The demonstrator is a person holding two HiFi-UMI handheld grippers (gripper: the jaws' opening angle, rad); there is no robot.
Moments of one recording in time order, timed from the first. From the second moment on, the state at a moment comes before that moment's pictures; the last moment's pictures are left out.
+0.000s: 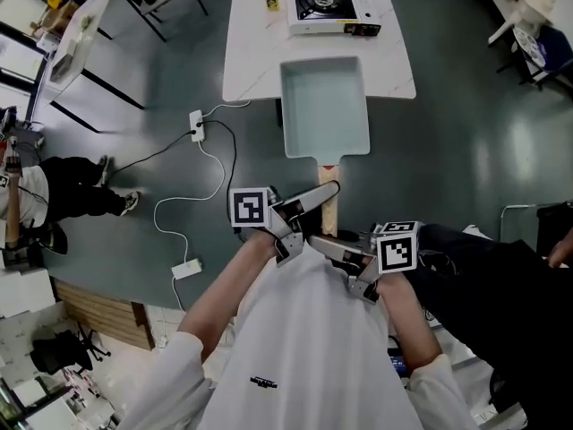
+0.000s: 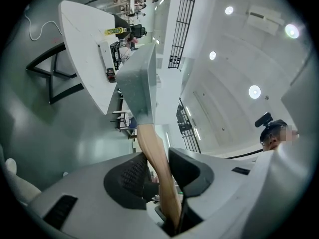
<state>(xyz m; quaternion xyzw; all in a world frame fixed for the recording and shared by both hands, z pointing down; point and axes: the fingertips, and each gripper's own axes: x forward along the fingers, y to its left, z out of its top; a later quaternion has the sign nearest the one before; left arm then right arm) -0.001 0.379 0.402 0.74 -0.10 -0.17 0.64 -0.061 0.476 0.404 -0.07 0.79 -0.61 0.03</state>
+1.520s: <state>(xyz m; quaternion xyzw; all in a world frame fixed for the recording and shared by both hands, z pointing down) -0.007 -0.068 0.425 0.72 -0.11 -0.15 0.67 -0.066 0.026 0.411 -0.06 0.78 -0.62 0.05</state>
